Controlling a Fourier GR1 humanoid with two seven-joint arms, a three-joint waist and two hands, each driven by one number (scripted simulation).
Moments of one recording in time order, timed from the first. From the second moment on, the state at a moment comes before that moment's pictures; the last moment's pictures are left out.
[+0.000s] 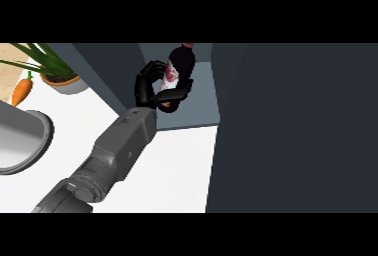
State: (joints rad) left arm -1.07 0.01 -0.14 -0.08 0.62 0.47 -0.73; right arm -0.62 -0.20 -0.05 -2.39 -0.24 -0.06 0.92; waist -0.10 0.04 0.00
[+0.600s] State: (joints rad) left arm -0.96 0.00 -0.10 -0.10 0.70 0.34 -0.76; right arm -0.62 -0.18 -0.02 -2.39 -0.24 -0.07 0.91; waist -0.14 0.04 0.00
